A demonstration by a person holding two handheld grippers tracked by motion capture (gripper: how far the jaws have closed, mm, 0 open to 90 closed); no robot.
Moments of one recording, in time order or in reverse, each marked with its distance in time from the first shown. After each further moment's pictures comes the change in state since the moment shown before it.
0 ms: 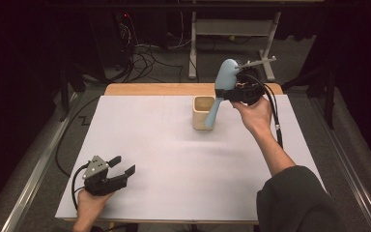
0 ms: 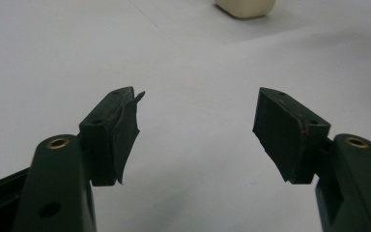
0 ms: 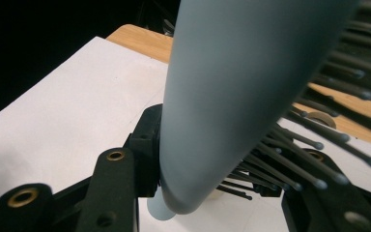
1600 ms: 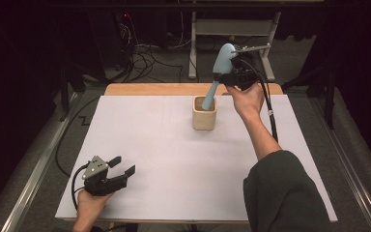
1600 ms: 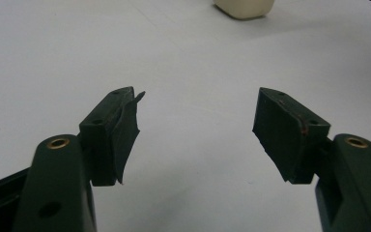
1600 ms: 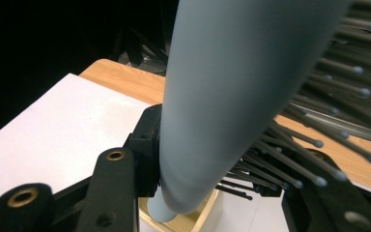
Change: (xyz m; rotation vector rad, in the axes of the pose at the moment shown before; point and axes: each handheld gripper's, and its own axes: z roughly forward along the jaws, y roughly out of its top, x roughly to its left) left arm 0.000 0.000 -0.001 -0.002 -0.005 -0.004; right arm -0.010 0.032 0.022 -0.080 -0.088 0.040
